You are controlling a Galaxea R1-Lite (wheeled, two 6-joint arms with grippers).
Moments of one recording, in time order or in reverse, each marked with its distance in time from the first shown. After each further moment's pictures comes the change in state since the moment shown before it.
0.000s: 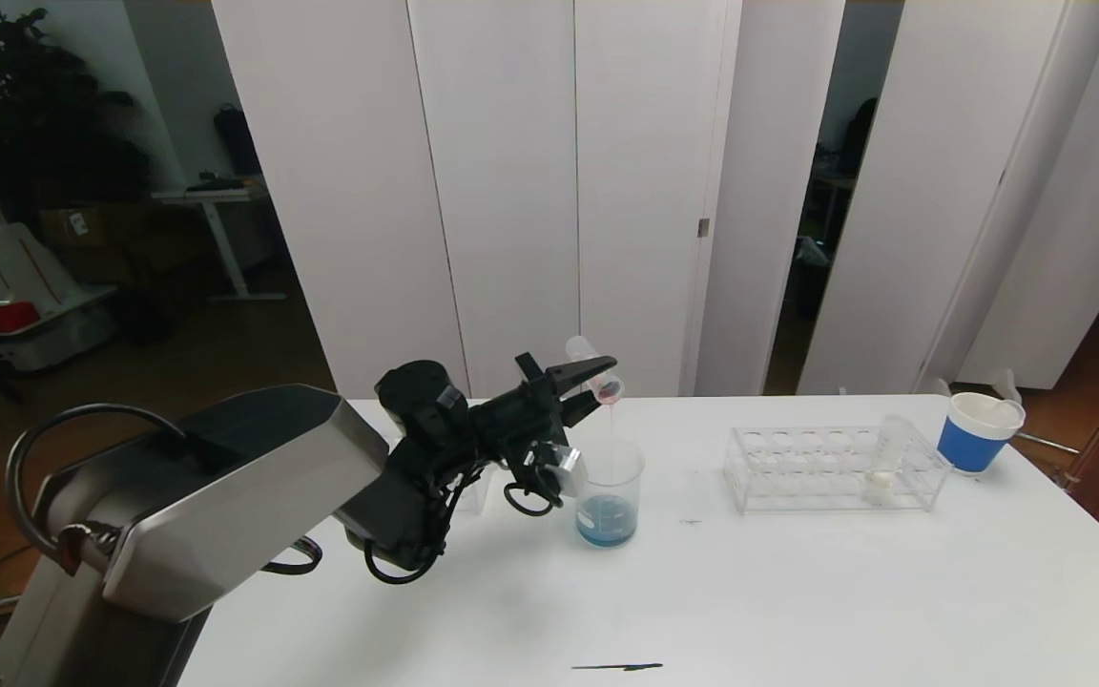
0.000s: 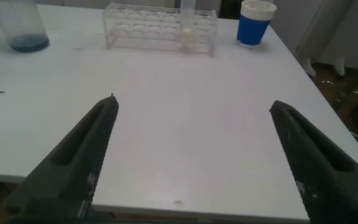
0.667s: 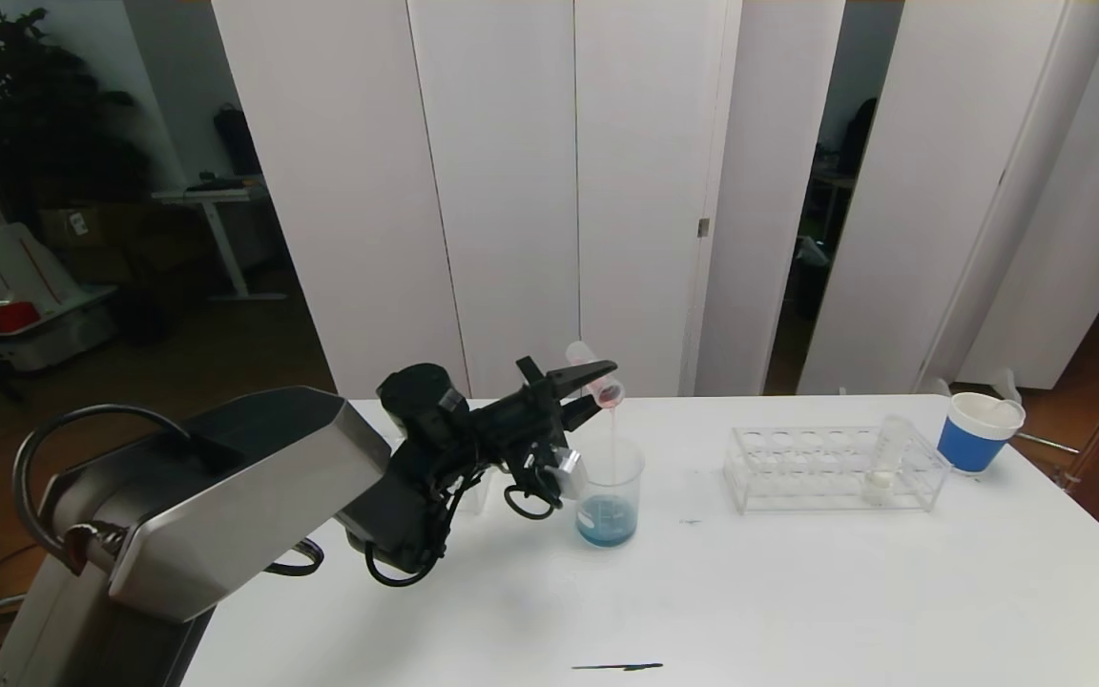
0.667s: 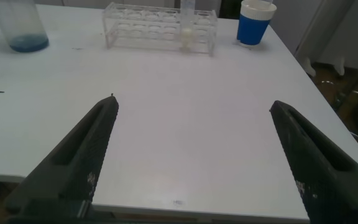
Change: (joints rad) left arm 0.000 0.008 0.003 0.000 -0.001 -0.020; right arm 0.000 0.000 0.000 0.000 0.000 0.000
